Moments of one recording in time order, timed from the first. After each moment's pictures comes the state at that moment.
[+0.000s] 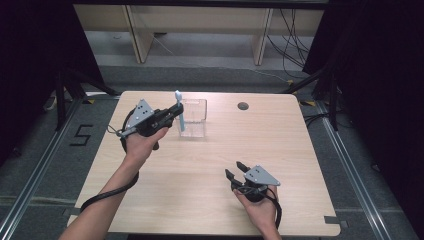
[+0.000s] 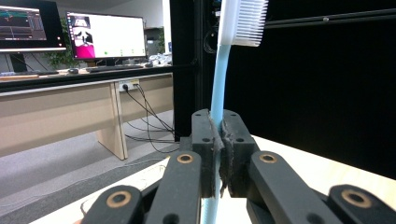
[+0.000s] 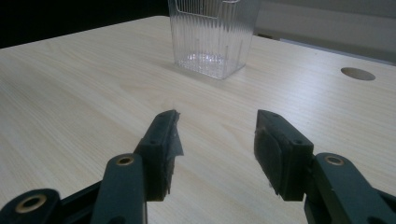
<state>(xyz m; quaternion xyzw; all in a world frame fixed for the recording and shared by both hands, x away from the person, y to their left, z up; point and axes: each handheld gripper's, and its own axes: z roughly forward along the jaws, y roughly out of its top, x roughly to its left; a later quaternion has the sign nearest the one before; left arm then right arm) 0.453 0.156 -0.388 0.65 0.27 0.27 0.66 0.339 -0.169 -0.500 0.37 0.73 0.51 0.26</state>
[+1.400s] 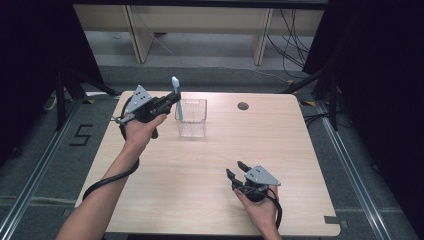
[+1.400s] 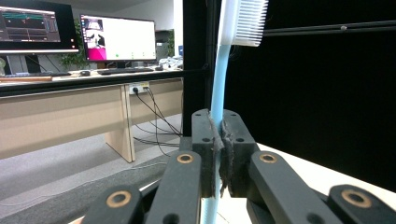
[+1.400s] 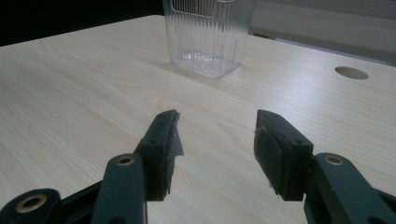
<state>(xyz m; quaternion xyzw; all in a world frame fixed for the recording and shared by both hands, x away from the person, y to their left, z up) 0.482 0.162 -0.372 0.64 0.28 0.28 0.66 0.341 -0.172 -0.500 0.36 0.73 0.50 0.28</state>
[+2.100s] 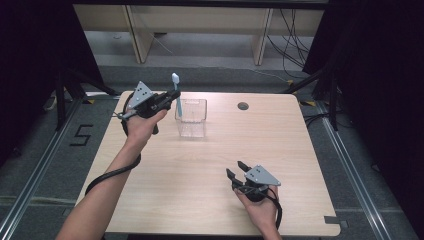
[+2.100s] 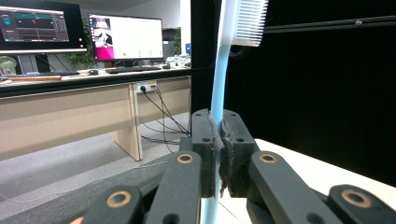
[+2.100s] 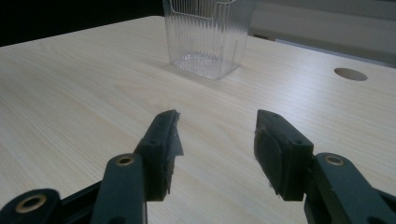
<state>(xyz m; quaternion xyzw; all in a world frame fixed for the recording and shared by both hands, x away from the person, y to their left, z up) 0.499 0.162 -0.373 0.64 0.29 0.29 0.66 0.341 -0.172 -0.499 0.36 0.73 0.50 0.28</state>
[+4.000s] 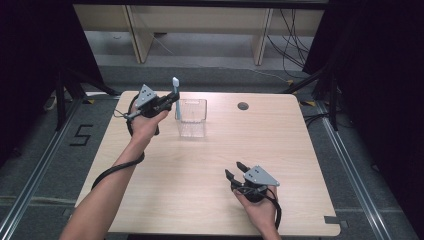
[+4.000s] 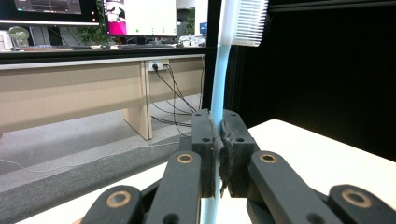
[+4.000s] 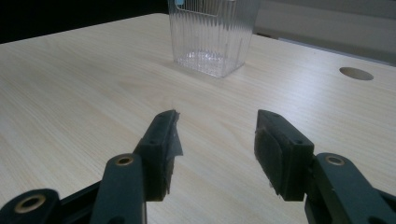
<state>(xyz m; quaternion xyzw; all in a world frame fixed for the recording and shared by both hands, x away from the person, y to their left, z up) 0.529 0.167 -0.411 0.64 0.33 0.28 0.63 0.341 -0.170 -0.501 0.35 0.73 0.50 0.29</state>
